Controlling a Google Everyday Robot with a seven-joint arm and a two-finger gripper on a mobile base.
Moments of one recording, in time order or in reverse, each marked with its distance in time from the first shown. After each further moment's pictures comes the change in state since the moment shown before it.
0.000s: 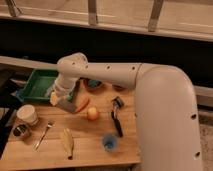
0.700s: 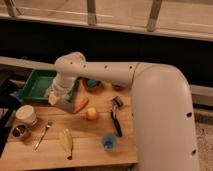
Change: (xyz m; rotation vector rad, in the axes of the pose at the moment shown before) arm -0.012 0.005 0.004 0.014 0.003 -0.031
